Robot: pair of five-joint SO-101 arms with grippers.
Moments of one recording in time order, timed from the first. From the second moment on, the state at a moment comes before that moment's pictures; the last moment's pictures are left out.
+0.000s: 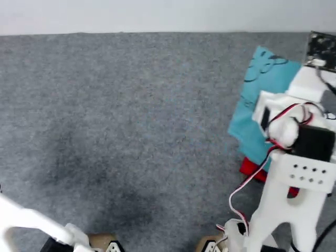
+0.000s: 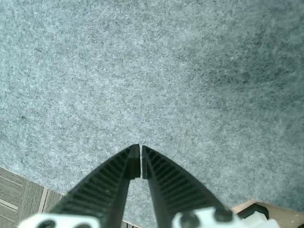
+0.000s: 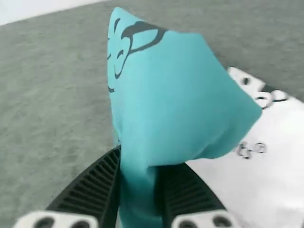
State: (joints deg) left arm -65.5 -26.9 23.7 91.8 -33.4; right arm 11.2 -30.7 -0.6 84.6 -4.1
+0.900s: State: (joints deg) left arm -65.5 -26.9 26.1 91.6 -33.4; right arm 33.4 -4.8 -12.2 79.7 5.5
